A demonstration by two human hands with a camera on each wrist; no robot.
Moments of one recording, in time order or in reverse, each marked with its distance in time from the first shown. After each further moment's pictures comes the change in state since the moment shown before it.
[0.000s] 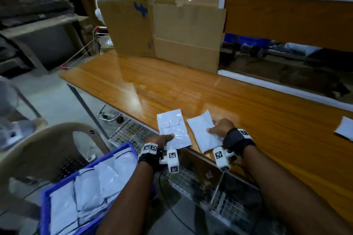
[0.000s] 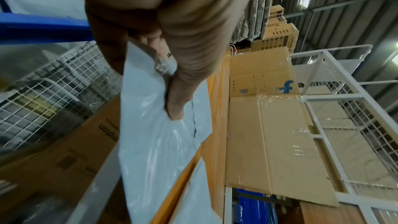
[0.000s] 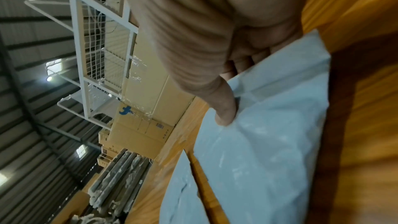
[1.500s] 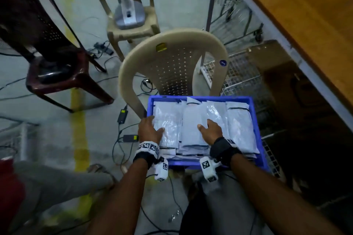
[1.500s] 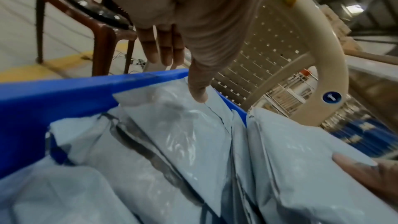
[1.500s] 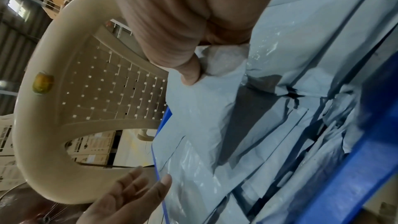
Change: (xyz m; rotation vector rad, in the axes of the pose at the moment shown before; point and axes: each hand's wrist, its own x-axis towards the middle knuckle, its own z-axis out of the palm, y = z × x) left_hand -0.105 -0.352 -0.361 0.236 0.838 -0.197; right_hand -0.062 -0.225 0.559 -0.150 -0.561 -0.306
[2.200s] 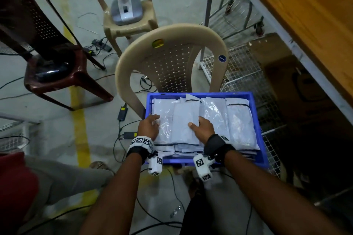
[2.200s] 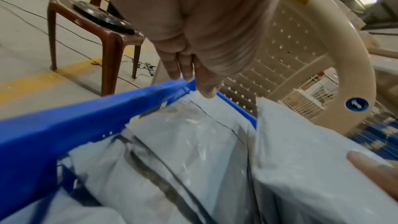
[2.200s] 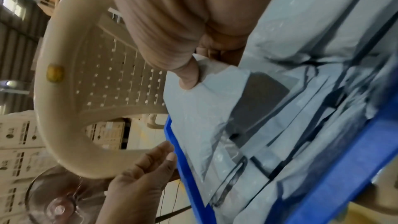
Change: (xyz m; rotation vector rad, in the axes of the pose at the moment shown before) left_hand 0.012 0.000 -0.005 -0.093 -0.091 0.098; right_hand 0.009 -0.005 0.024 0.124 -0.050 -0.059
